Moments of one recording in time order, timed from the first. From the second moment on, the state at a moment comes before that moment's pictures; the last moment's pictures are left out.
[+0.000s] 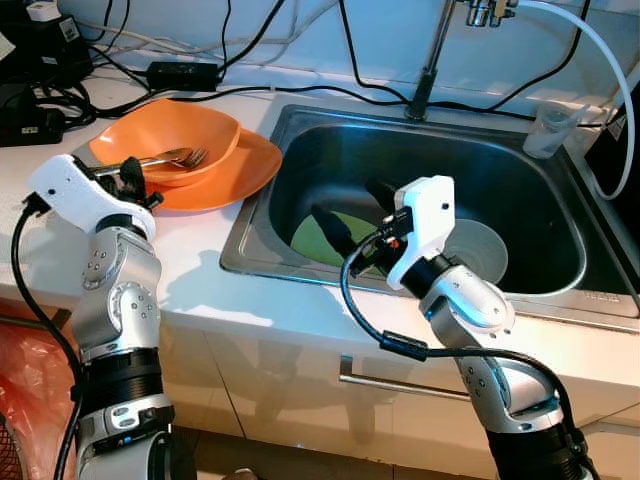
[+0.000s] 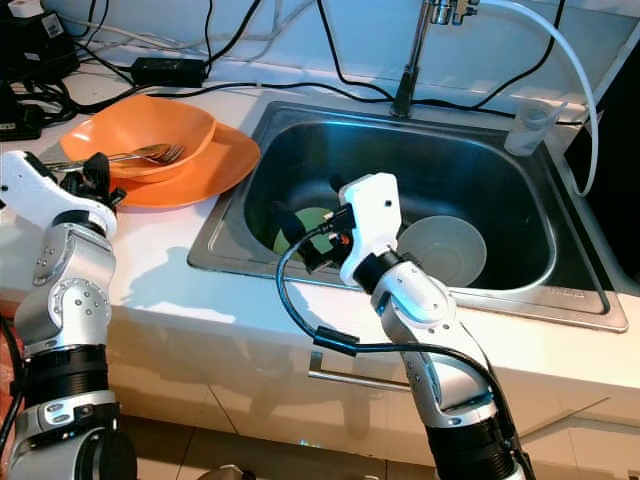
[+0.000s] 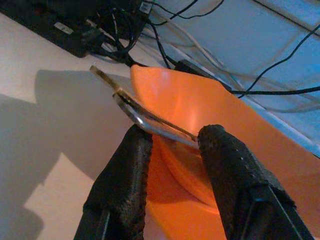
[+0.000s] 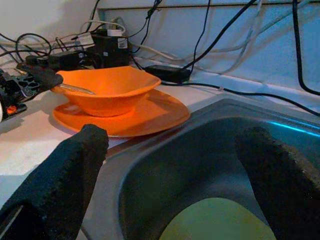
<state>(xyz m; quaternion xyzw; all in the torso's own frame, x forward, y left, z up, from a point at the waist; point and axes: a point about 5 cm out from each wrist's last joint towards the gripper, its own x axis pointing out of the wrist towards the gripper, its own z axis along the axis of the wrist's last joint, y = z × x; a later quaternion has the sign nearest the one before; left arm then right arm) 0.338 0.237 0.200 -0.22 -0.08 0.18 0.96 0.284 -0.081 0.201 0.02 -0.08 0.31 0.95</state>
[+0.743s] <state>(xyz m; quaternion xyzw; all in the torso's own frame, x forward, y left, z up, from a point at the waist) 0.337 0.237 0.210 -0.20 -0.12 0.18 0.96 0.285 -0.081 0.199 0.02 -0.07 0.31 0.95</state>
